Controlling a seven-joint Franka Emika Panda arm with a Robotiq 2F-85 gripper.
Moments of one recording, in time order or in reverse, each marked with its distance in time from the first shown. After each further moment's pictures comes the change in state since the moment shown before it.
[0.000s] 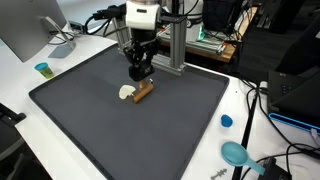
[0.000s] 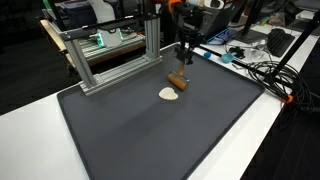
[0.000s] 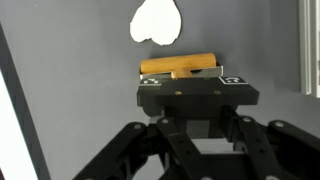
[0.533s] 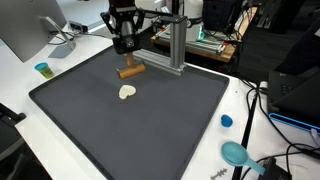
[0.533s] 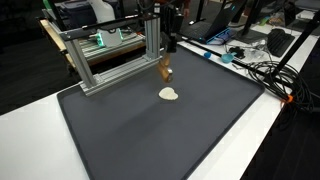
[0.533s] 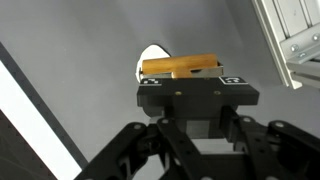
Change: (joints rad) arm -0.076 -0.176 -0.074 -0.031 0.148 -0.121 0.052
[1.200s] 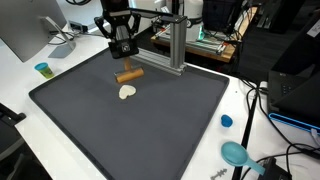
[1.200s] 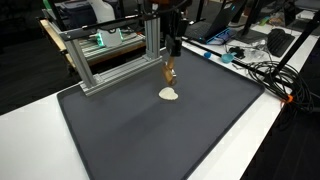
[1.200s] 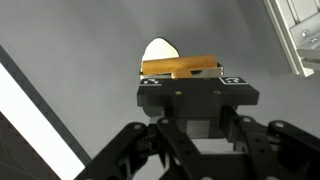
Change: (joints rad) arm 0.002 0.085 -0.004 0.095 0.013 -0.027 0.028
